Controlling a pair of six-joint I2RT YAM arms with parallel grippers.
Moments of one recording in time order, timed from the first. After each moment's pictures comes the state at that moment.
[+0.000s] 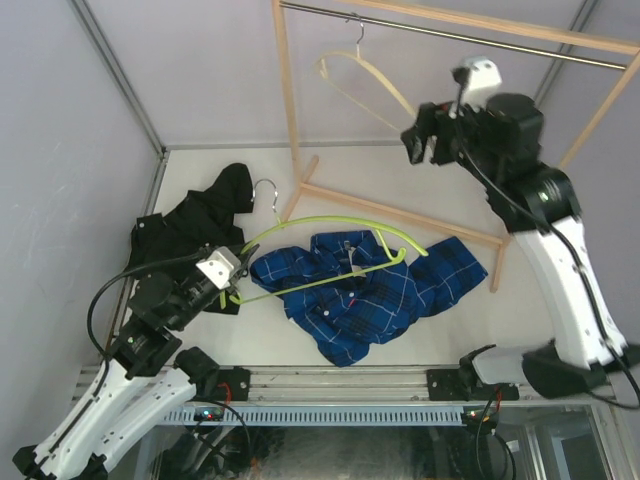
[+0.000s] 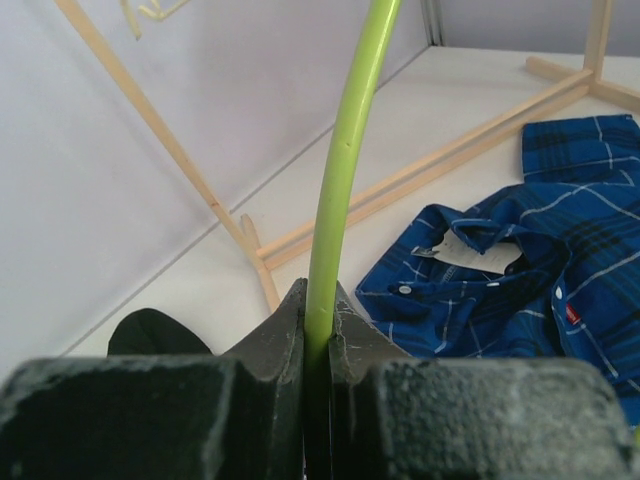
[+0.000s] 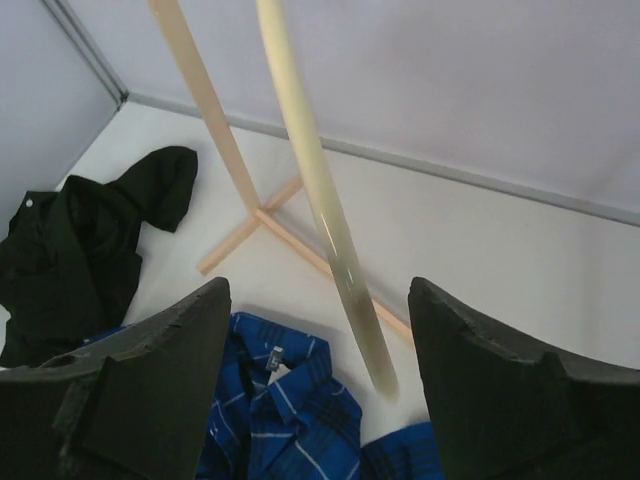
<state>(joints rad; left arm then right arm) -0.64 0.40 0.66 -0.18 0.11 0.33 0.41 1.38 1.92 -0.78 0.01 0.11</state>
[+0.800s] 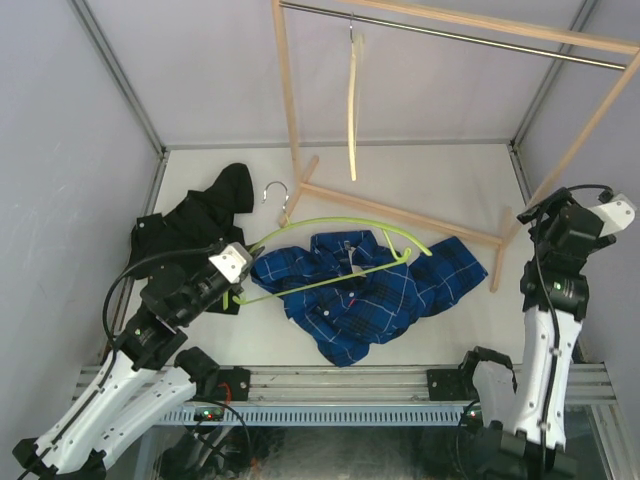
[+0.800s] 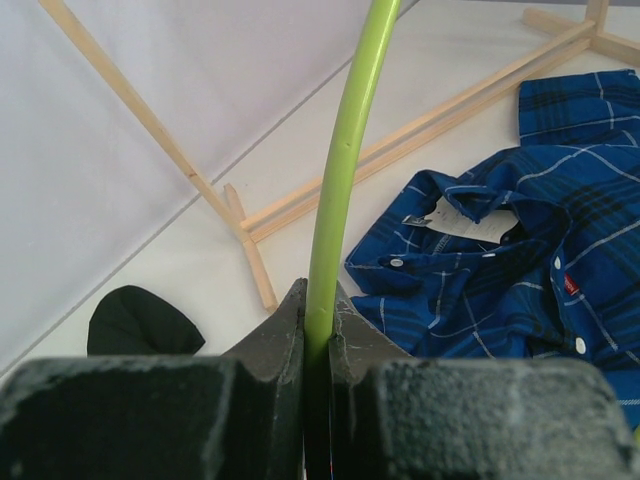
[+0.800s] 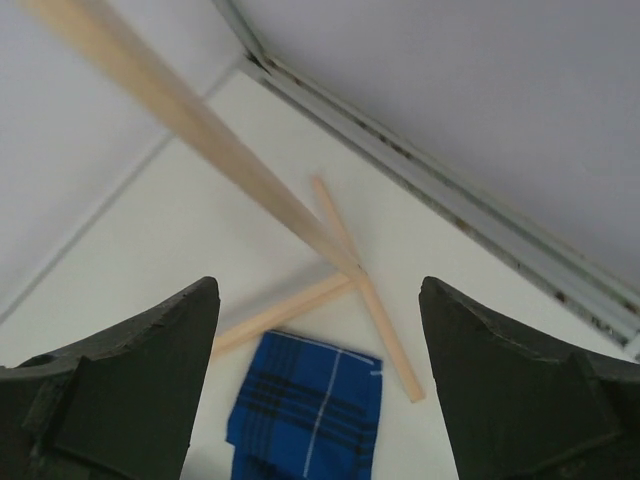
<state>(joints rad) -0.64 0.47 0.66 -0.22 0.11 0.33 -0.33 0.76 0.98 -0.52 0.27 0.44</state>
